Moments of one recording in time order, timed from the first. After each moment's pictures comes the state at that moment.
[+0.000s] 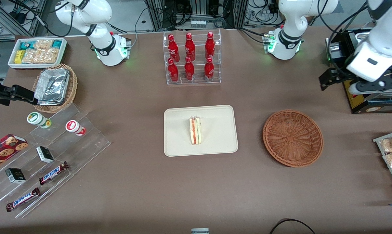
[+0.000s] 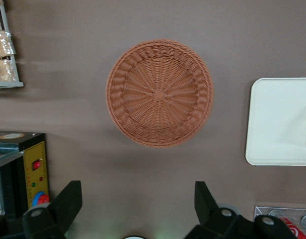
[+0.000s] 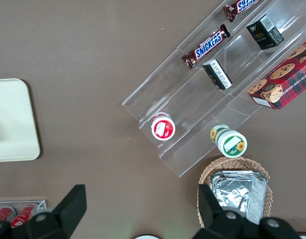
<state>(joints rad) -0.06 -0.11 -0.04 -1.71 0.04 1.57 -0.16</state>
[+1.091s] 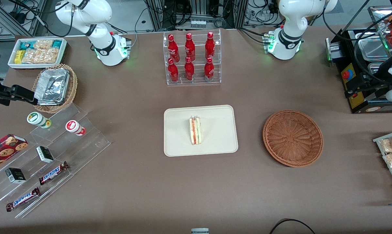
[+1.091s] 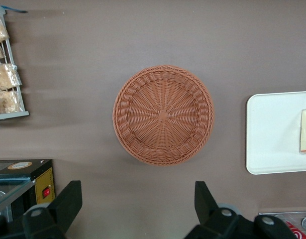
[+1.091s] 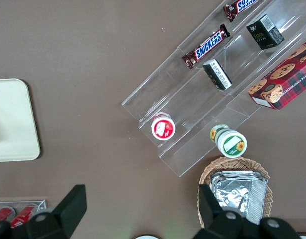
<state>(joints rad) 0.06 -0.01 -0.07 -1.56 -0.02 1.57 0.00</state>
